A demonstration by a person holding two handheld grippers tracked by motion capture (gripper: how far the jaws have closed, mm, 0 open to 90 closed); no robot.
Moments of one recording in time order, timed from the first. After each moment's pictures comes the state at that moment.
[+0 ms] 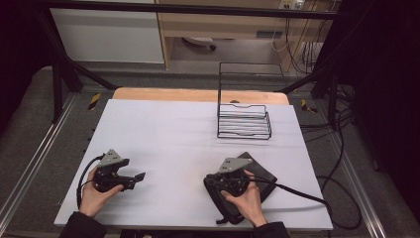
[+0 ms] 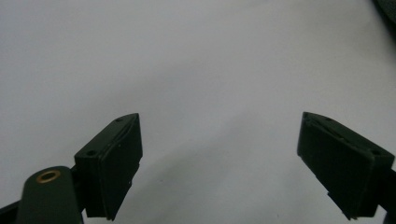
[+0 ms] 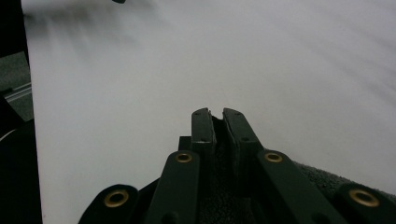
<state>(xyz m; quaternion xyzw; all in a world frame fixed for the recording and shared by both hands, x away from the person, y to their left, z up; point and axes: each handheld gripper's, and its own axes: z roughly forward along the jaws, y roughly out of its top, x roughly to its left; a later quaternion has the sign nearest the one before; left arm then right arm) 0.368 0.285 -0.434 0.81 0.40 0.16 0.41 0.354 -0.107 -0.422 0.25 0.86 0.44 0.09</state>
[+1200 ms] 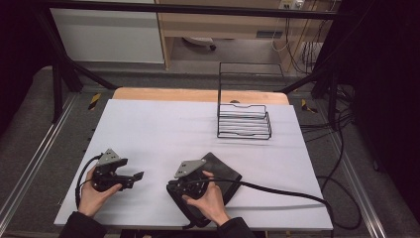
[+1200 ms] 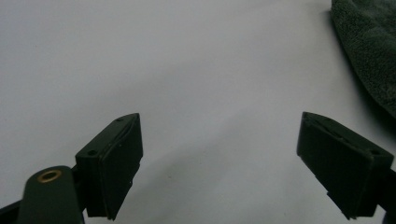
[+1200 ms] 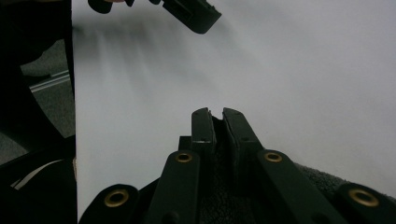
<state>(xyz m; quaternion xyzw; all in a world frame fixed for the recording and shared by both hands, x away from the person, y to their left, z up) 0.369 0.289 -0.433 0.80 0.40 0.16 0.40 0.353 -0.001 -0.426 0.19 0.88 0.44 0.04</state>
